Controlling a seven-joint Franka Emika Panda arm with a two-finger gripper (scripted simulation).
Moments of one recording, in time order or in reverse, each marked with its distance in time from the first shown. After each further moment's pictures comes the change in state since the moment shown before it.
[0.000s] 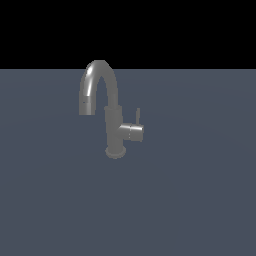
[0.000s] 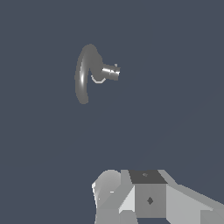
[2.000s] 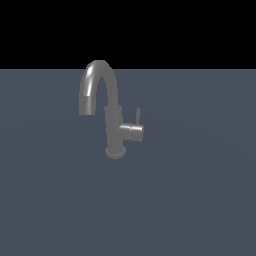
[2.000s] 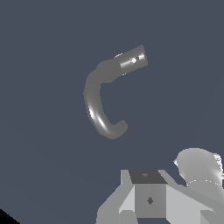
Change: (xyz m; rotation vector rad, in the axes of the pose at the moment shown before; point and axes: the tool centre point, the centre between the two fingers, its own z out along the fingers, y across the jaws) arm 0.149 0.016 0.092 0.507 -0.428 0.525
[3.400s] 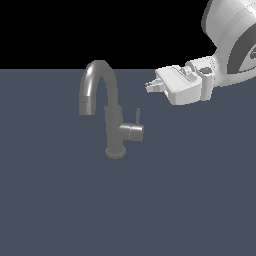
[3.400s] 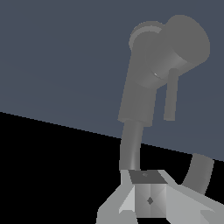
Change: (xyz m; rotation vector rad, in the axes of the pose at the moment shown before) arm 0.168 0.019 0.116 0.615 -0.513 0.614
